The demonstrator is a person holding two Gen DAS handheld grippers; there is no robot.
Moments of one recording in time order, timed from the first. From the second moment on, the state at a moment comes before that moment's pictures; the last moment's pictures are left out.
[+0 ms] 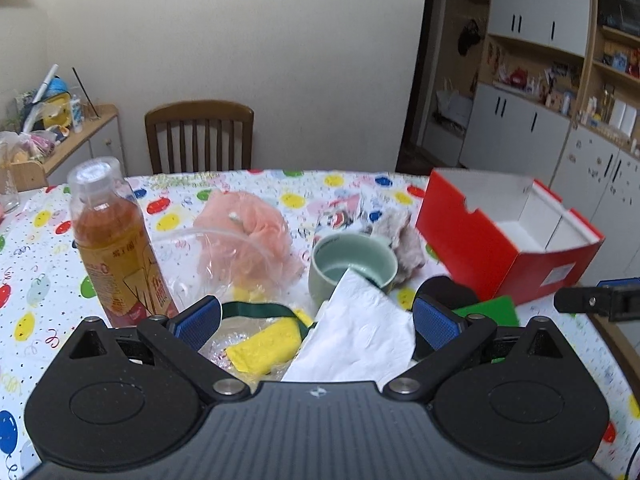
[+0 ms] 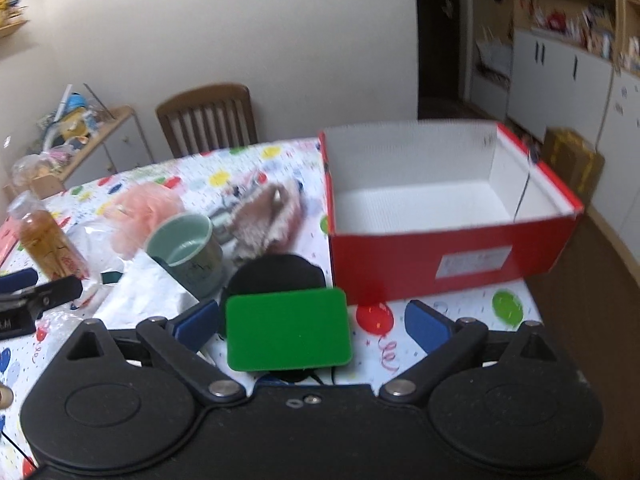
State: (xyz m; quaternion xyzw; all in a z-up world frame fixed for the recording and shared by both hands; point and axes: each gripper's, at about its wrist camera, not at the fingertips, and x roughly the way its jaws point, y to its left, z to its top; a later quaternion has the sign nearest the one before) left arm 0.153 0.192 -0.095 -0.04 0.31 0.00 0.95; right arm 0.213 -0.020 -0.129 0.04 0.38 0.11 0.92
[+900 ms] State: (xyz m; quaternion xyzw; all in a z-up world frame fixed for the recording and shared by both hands) left arm 0.193 0.194 -0.145 0.00 0.38 -0.06 0.92; right arm 0.248 0.028 -0.181 -0.10 0.40 0.23 0.88
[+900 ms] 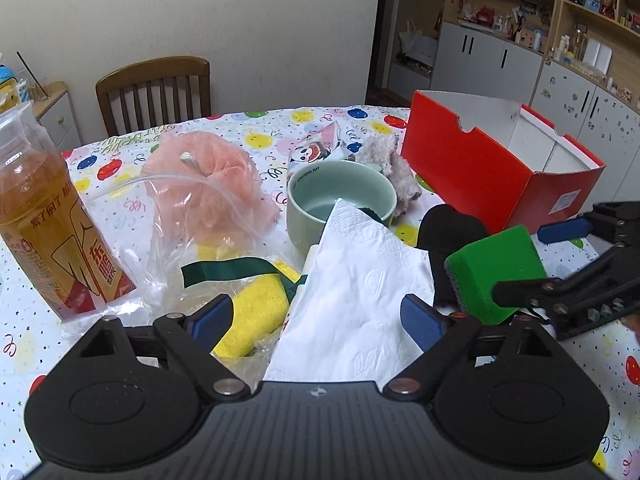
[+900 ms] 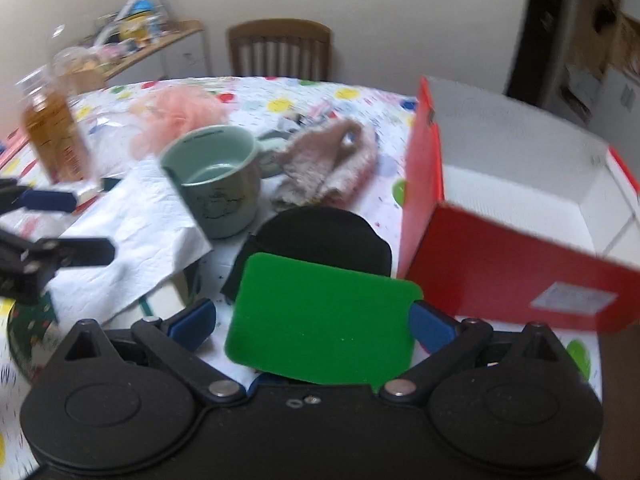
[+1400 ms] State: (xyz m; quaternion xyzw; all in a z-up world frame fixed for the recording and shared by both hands) left arm 0.205 0.195 -0.150 -0.01 0.40 -0.08 0.91; right arm 0.236 0.067 -0.197 -0.48 0.31 0.41 0.71
